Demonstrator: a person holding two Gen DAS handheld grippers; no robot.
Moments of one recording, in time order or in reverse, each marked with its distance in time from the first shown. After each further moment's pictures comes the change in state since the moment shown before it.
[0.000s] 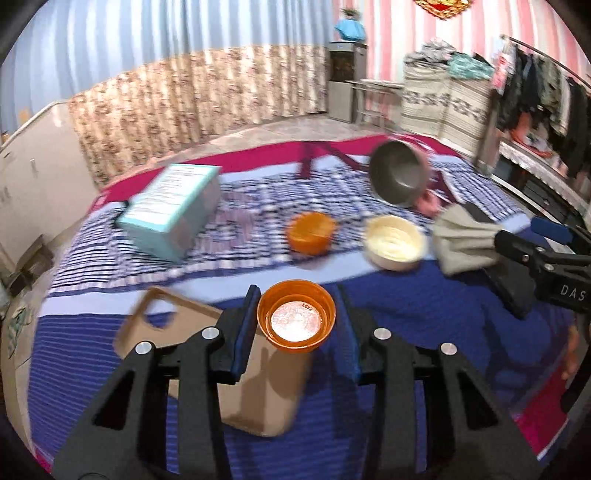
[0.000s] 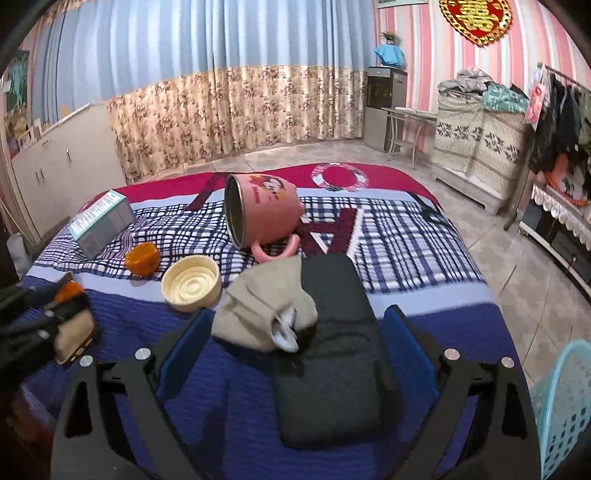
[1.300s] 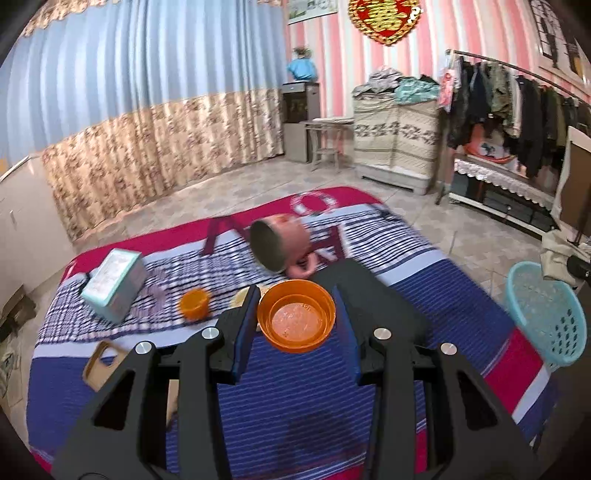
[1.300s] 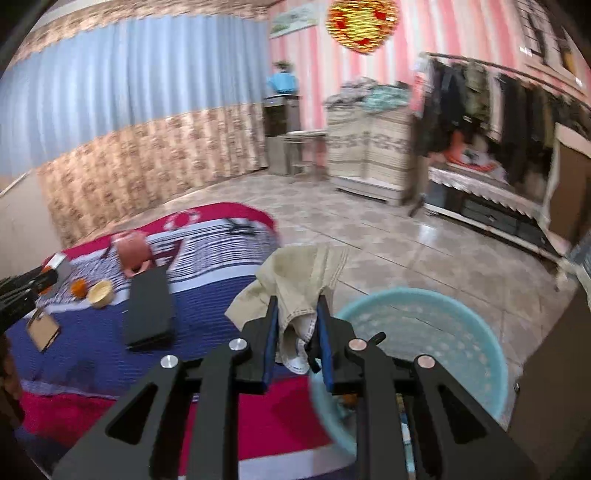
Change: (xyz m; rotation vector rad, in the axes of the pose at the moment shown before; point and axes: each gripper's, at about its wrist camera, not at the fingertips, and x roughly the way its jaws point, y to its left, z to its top) left arm -0.077 -0.131 0.029 0.120 -0.173 -0.139; right arm -0.186 -0.194 -0.062 0.263 -0.134 -0.285
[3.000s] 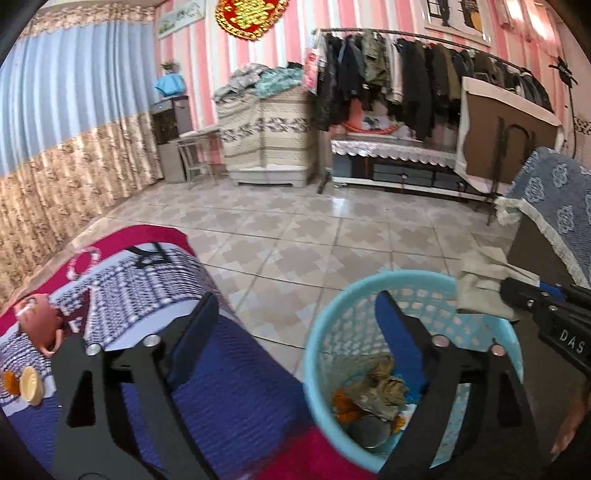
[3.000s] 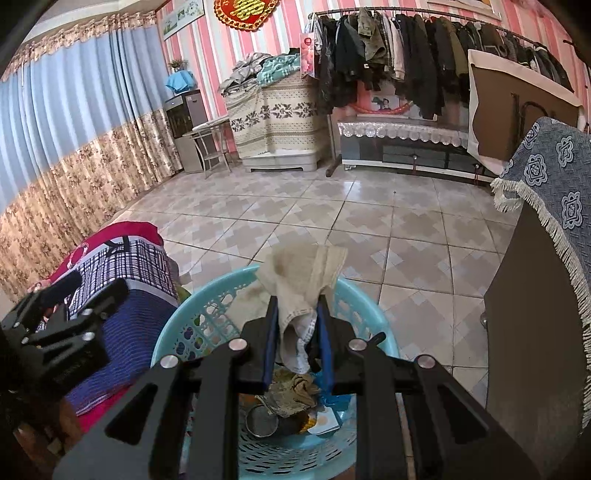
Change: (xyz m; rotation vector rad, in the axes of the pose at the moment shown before) left arm 0.056 -0.288 0.019 0.240 -0.025 -0.340; right arm 0.026 -0.150 -0.024 0.266 0.076 -0.205
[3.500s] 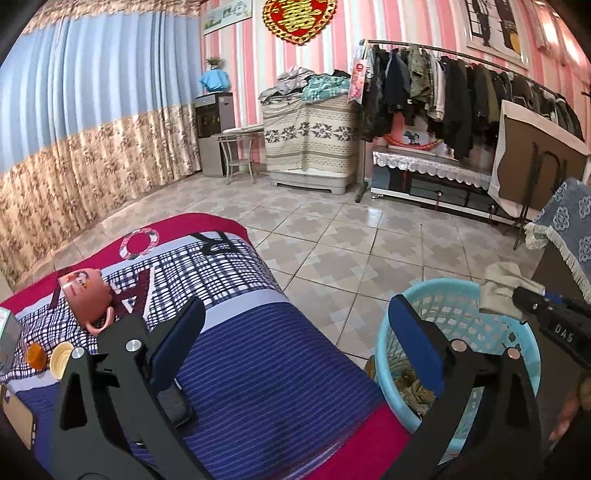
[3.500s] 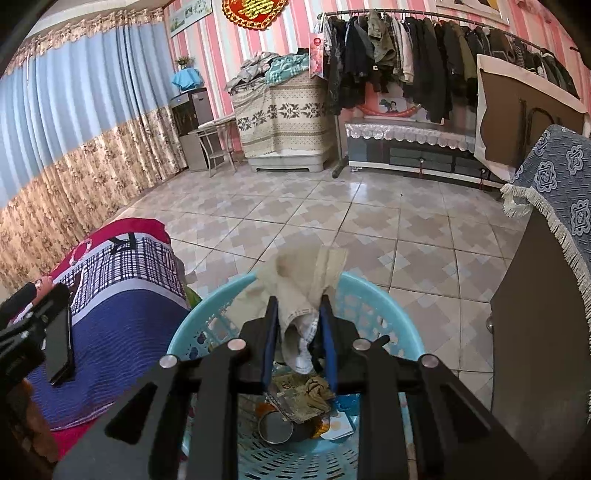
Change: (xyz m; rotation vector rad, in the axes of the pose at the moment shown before) left arm -0.031 0.064 -0.002 -0.110 -0.011 0.104; right arm 0.010 0.026 -0.002 -0.026 0.003 0.002
